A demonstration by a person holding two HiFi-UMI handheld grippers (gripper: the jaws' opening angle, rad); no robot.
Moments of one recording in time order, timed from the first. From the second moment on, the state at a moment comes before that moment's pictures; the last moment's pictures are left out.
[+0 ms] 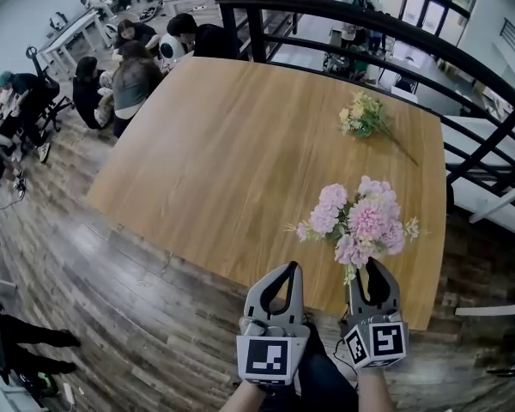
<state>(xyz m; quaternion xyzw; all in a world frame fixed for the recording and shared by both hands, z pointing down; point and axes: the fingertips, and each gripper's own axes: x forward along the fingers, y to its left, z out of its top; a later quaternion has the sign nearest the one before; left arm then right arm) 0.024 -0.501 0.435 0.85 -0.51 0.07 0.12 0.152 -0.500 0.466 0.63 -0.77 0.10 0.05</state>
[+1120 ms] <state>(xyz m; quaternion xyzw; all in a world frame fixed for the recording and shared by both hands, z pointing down) 0.033 -0.486 0.457 0.84 -0.52 0.10 0.14 0.148 -0.554 0.472 0.59 -0.80 0.06 0.02</state>
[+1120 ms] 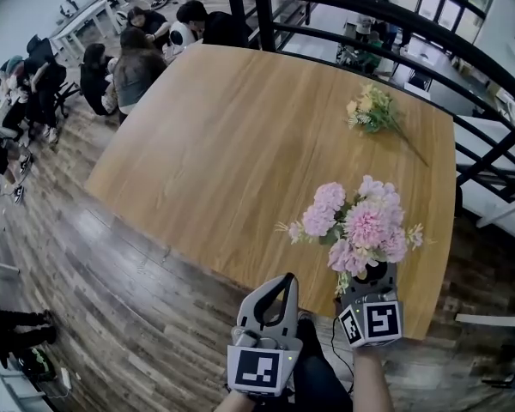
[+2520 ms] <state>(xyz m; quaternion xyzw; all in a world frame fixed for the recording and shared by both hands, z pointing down) 0.003 -0.486 0.457 0.82 -0.55 0.10 0.14 0.134 -0.581 0.439 0.58 -0.81 0.03 0.02</state>
